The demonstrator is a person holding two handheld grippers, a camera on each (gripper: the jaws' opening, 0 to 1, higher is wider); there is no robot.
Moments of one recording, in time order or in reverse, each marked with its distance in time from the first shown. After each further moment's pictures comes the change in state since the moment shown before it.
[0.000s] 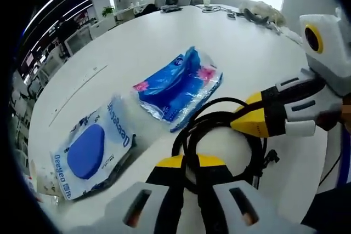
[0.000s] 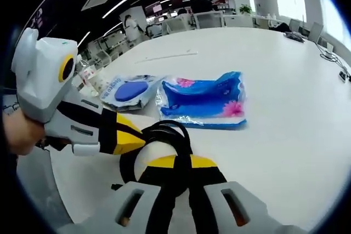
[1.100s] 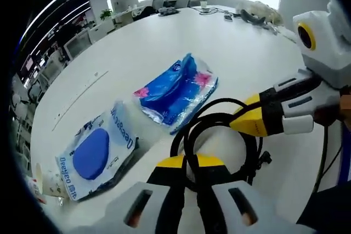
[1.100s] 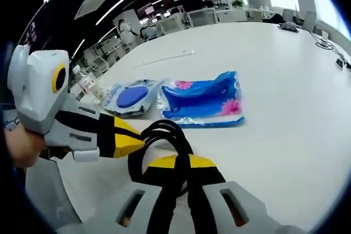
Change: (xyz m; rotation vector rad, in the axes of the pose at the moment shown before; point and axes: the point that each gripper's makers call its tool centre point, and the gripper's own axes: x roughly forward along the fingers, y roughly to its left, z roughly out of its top) left arm -0.013 -0.004 0.004 0.009 -0.011 0.000; right arm -0.011 0.006 0.002 0.072 0.007 0.013
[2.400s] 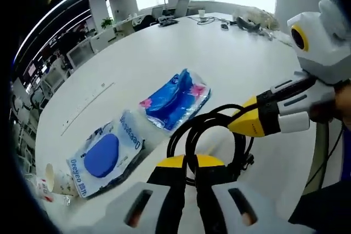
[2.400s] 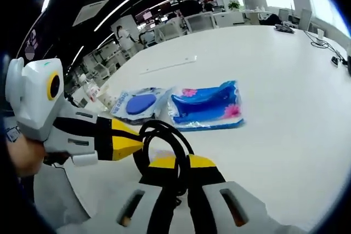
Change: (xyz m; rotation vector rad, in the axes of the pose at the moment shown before) left arm -0.031 -0.008 0.010 0.033 -0.049 0.012; right arm -0.024 0.013 0.008 0.052 -0.014 0.005
